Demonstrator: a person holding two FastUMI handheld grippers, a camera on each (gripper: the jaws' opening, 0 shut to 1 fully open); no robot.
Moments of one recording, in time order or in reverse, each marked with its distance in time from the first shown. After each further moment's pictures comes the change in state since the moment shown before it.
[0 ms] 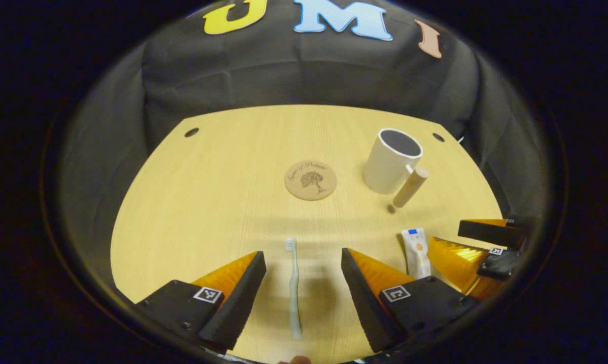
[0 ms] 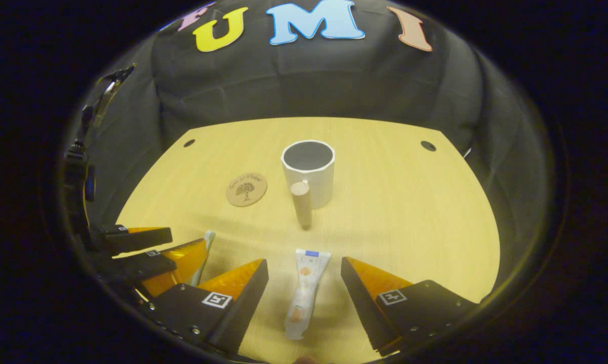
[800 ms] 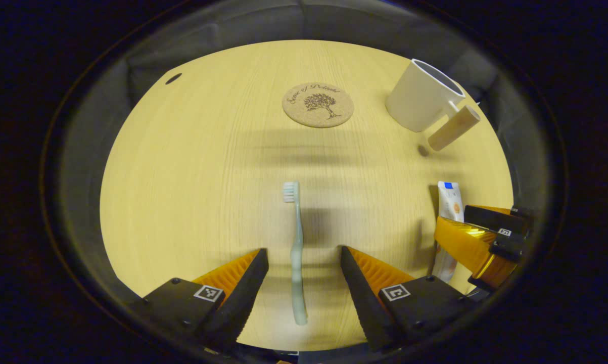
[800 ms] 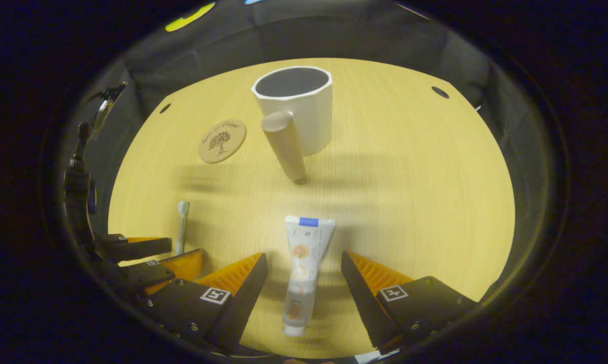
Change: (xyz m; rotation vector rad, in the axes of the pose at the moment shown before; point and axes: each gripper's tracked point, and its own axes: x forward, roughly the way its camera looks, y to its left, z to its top) left arm -0.038 0.004 -0.047 0.001 0.361 0.017; right arm 0.040 -0.006 -0.047 0.071 0.328 -0.007
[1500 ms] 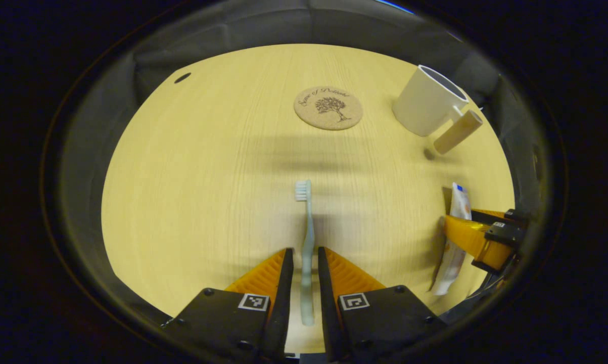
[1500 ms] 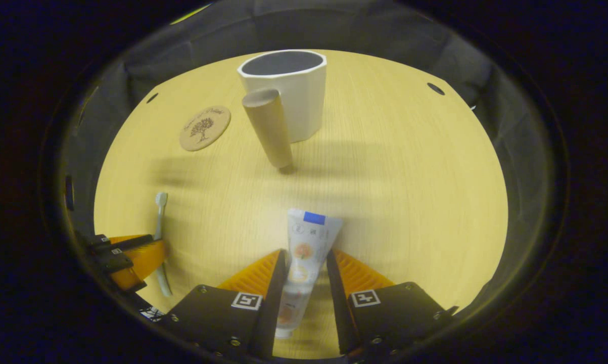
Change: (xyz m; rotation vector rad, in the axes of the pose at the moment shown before) left arm 0.006 0.006 0.006 -0.025 -0.050 0.024; right arm 0.010 -0.015 -0.008 -0.038 0.022 -0.080
